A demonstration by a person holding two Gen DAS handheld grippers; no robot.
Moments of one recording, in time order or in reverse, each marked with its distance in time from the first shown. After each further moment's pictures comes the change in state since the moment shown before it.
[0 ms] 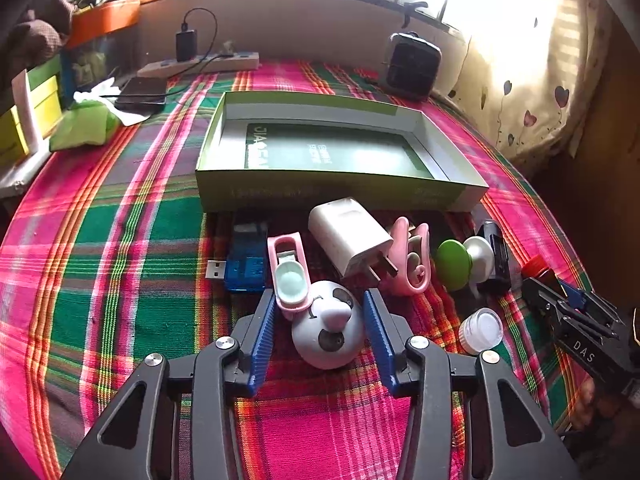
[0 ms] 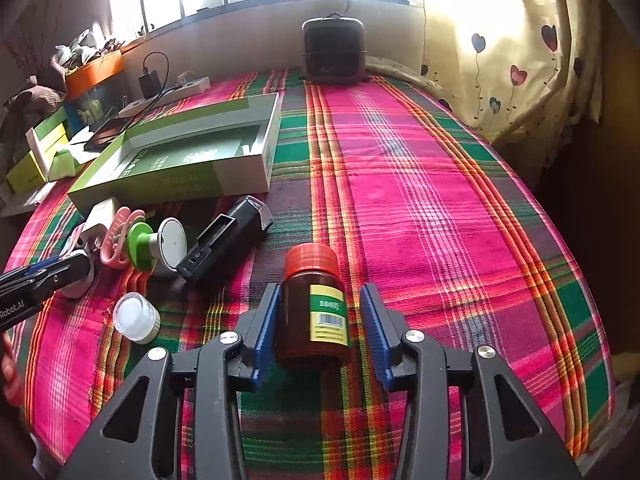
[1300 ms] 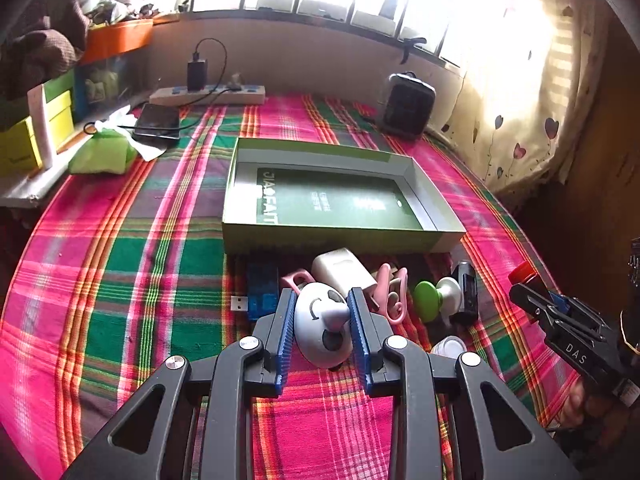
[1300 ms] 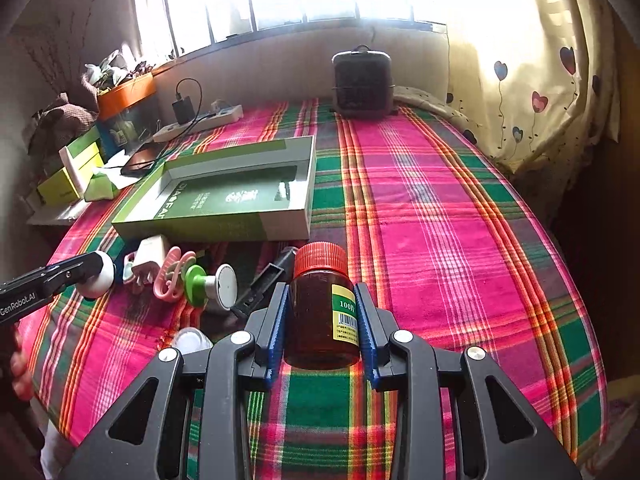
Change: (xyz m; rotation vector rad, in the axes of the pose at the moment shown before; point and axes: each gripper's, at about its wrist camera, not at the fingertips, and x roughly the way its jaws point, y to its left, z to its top) left arm -0.042 0.007 0.020 -0.035 -0.088 -0.023; right arm -0.025 0.006 0.024 -0.024 -0.076 0.115
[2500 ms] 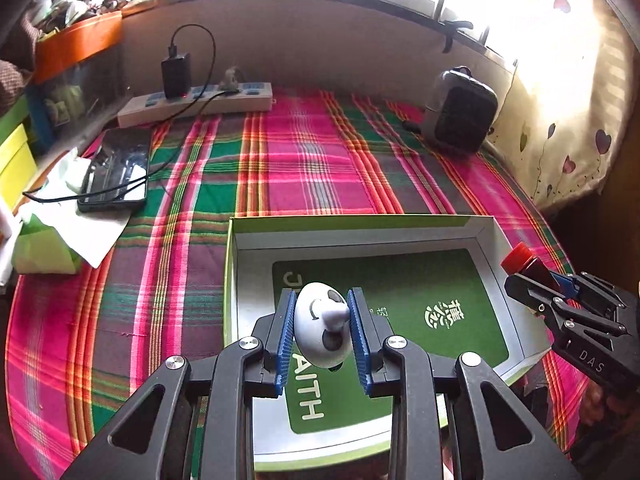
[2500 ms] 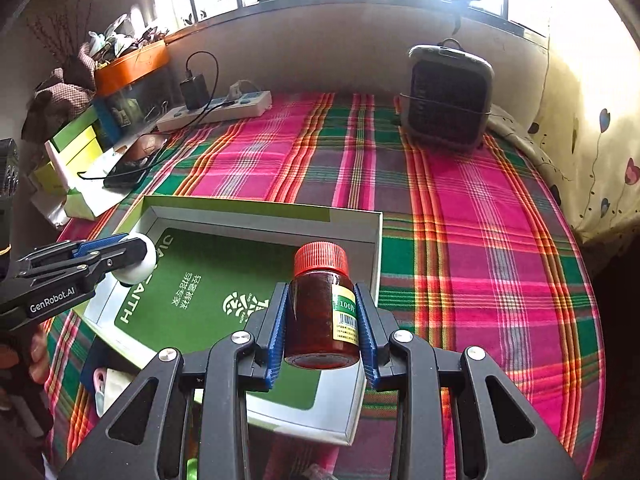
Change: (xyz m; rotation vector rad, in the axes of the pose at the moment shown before) left arm 0.120 0.029 0.109 0.019 0.094 0.057; right arm 0.123 0.036 0.113 -0.139 0.123 0.098
